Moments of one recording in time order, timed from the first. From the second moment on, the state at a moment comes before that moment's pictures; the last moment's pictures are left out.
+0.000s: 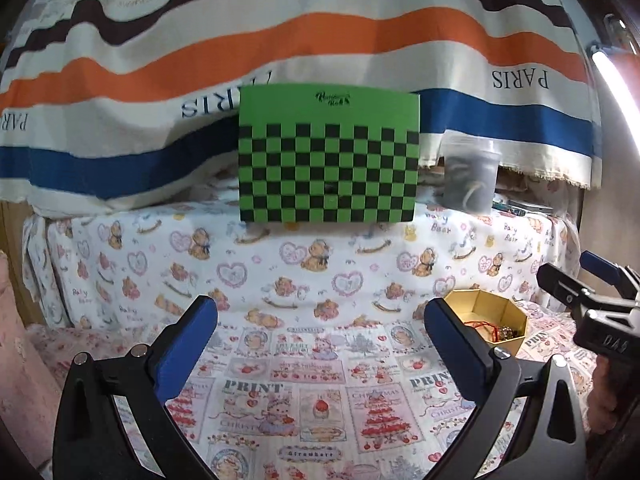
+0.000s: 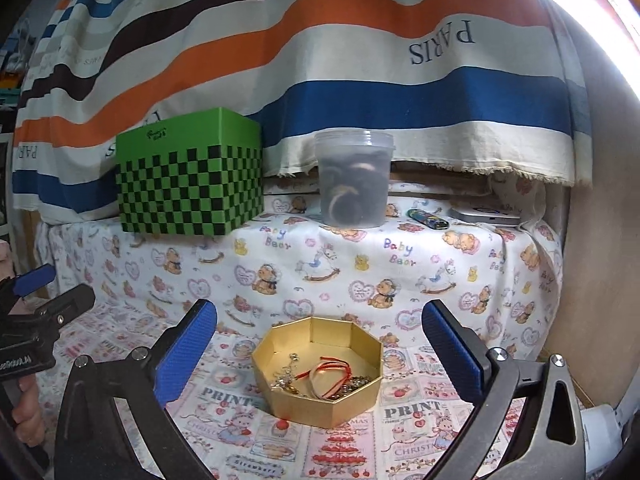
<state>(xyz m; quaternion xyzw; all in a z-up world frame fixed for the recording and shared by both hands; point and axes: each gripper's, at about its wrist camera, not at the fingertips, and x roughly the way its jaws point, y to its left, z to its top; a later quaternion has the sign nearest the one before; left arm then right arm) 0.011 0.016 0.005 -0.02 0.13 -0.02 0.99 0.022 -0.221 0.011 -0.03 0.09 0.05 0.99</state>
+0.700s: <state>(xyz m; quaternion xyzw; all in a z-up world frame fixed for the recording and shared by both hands) 0.018 0.013 0.001 -0.01 0.15 0.01 0.99 0.040 -0.218 0.004 -0.03 0.14 0.05 0.99</state>
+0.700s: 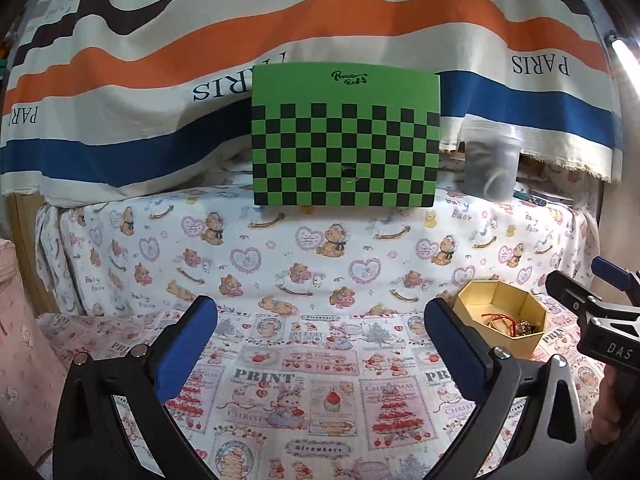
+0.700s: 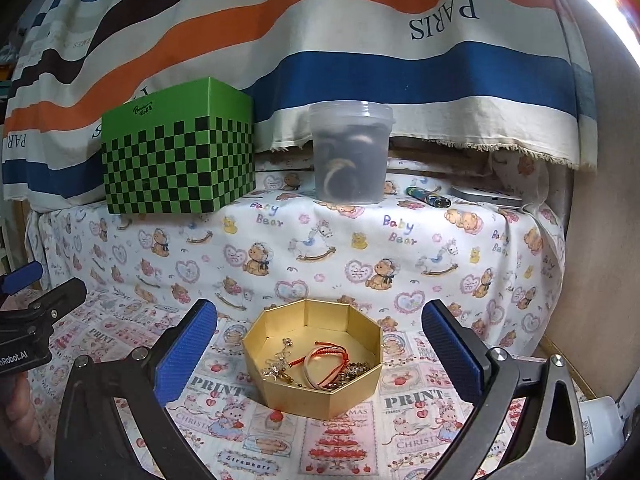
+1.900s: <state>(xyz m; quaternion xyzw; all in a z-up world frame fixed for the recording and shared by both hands) 0.018 0.011 0.000 -0.01 0.15 0.01 0.99 0.037 -0.218 0.005 -0.04 0.14 0.05 0.99</state>
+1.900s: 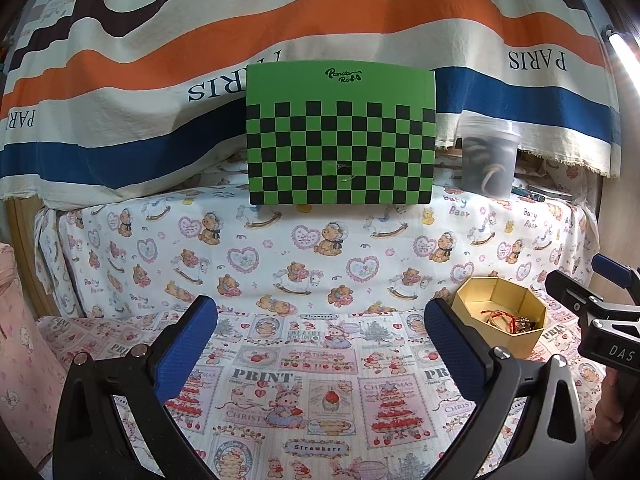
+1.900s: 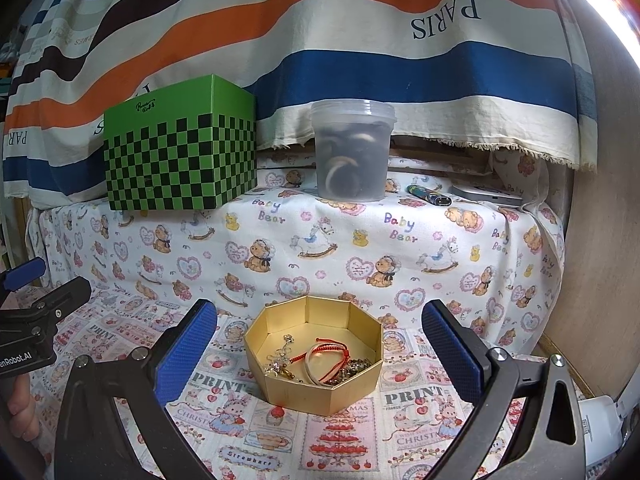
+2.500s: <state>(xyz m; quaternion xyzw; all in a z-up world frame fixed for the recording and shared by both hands) 0.019 0.012 0.000 0.00 0.15 0.02 0.99 0.037 -0.219 0.004 -0.04 0.14 0.05 0.99</state>
